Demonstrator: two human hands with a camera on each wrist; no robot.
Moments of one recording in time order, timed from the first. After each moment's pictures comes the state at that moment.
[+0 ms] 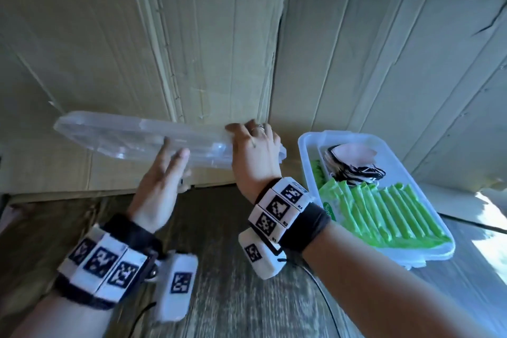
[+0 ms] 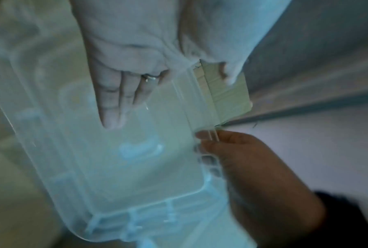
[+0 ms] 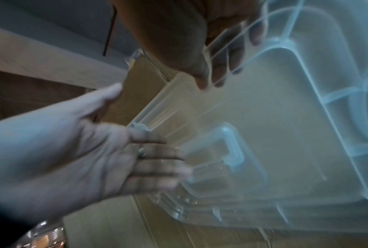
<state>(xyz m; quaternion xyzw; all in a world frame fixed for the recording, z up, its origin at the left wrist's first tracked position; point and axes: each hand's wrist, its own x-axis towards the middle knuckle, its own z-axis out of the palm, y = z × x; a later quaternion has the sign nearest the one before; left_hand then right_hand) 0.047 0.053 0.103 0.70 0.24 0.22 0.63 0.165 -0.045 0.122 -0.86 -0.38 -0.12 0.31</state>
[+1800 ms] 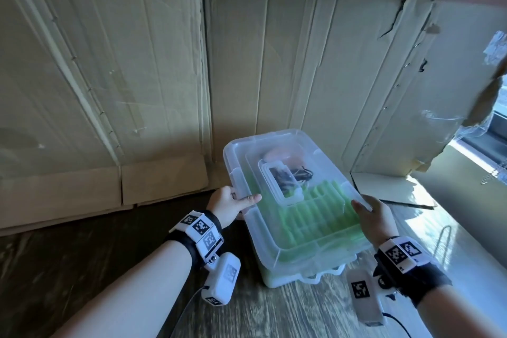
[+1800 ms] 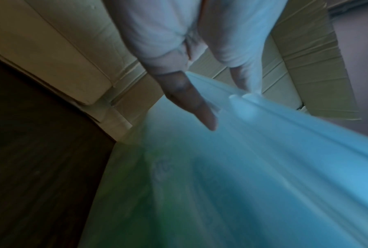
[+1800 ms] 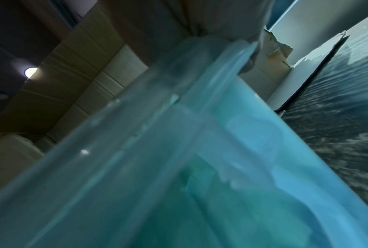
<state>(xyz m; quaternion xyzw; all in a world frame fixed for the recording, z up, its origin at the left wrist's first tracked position) 0.210 -0.054 -0.001 0.72 0.19 0.00 0.67 0.282 -0.341 0.011 -0.90 0.06 0.00 0.43</state>
